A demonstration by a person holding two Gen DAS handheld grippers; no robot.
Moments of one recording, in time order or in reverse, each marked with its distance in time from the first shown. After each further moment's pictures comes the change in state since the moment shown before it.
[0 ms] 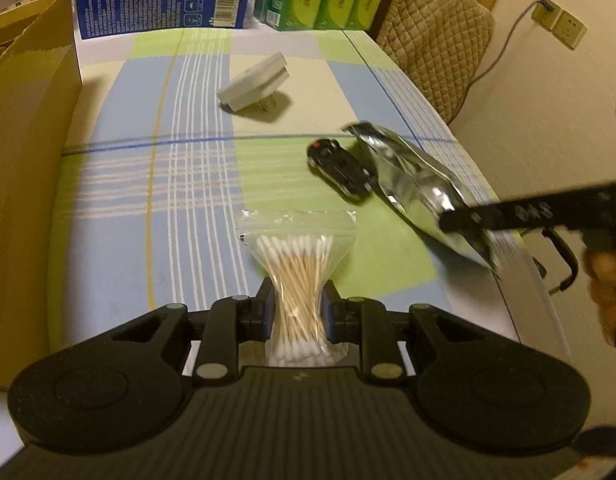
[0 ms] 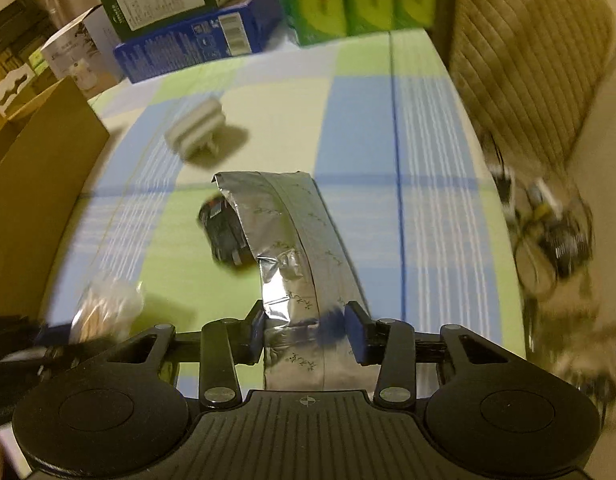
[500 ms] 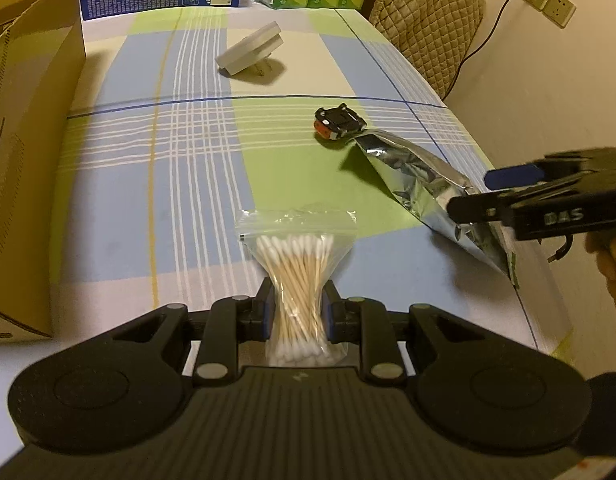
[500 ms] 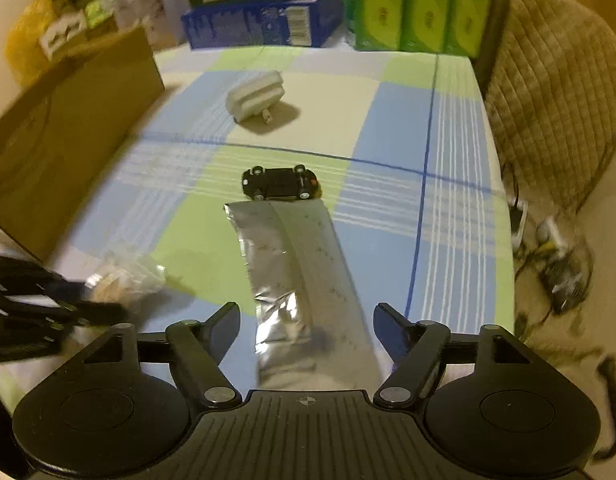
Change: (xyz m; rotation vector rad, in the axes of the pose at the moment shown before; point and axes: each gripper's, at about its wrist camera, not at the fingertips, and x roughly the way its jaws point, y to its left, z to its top) left arm -0.010 0.000 -0.032 0.011 0.034 -0.005; right arm -0.002 0.026 -0.021 -0.261 -0.022 -0.013
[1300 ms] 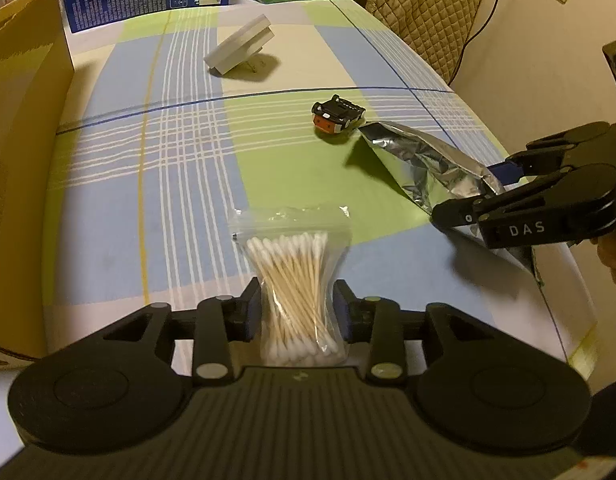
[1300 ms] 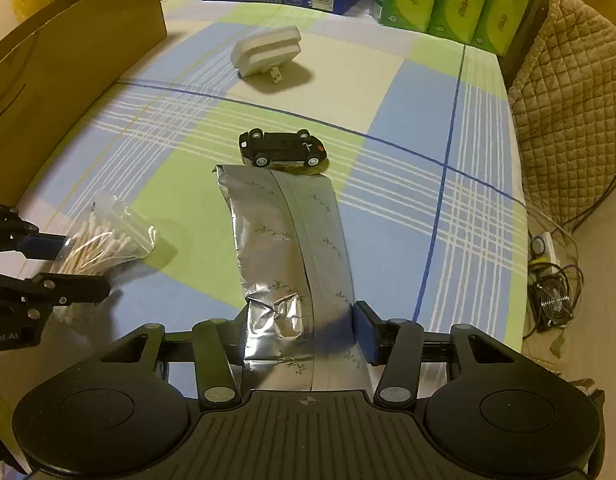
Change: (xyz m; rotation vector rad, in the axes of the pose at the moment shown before) left arm 0.020 -0.009 0.004 0.070 0.012 0.053; right arm 0.031 0.005 0.000 -0.069 0.068 -0.045
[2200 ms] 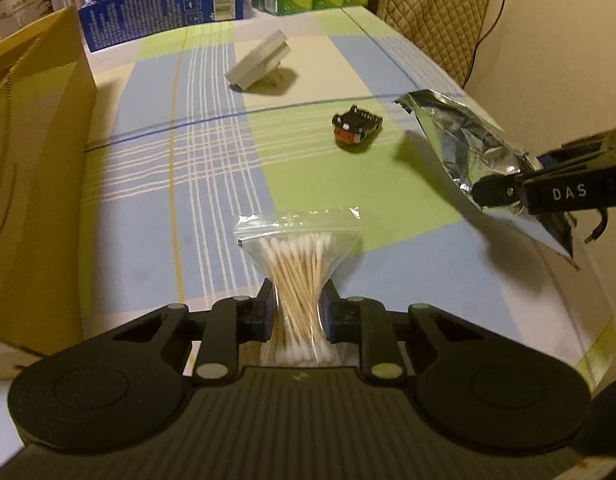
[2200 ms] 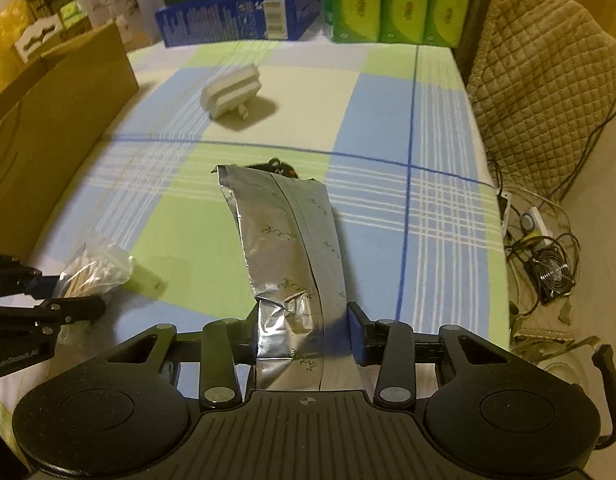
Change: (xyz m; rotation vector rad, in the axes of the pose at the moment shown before) left arm -0.016 0.003 0.001 0.022 -0.031 0.066; right arm -0.035 -0.011 -0.006 0.176 -0.086 0.009
